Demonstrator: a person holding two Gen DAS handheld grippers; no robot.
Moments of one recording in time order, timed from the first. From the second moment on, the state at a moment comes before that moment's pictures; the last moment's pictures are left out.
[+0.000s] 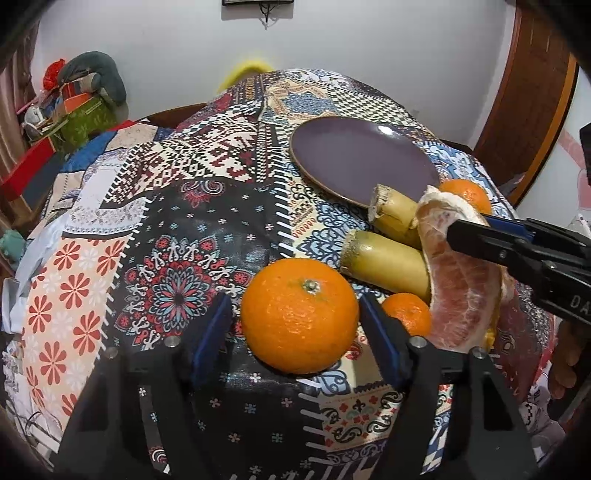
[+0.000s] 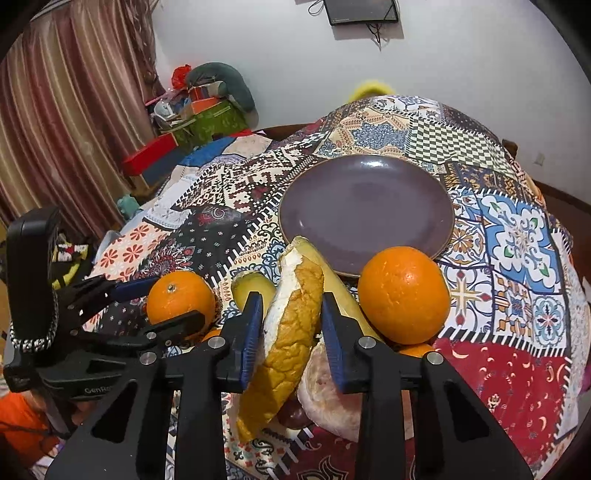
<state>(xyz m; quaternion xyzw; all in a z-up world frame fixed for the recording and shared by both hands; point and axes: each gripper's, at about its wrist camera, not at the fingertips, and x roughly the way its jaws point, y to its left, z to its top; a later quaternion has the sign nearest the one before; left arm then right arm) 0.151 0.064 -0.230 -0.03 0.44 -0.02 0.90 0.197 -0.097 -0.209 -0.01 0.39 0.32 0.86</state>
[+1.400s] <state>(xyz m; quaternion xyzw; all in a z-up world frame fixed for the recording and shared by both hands) 0.177 0.057 -0.119 0.00 0.31 0.02 0.95 0.207 -0.158 -0.112 0.04 0.26 0.28 0.92</state>
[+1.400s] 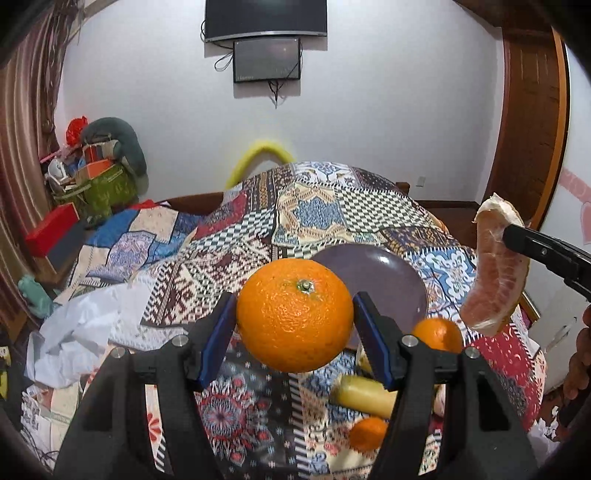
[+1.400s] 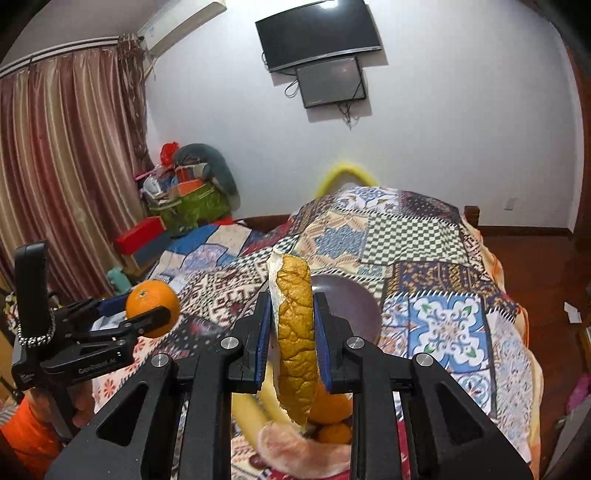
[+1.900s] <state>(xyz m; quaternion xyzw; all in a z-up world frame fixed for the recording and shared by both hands) 0.240 0.041 -0.140 0.00 0.33 0.01 0.95 0.260 -0.156 -0.123 0.04 0.27 0.26 0.92</state>
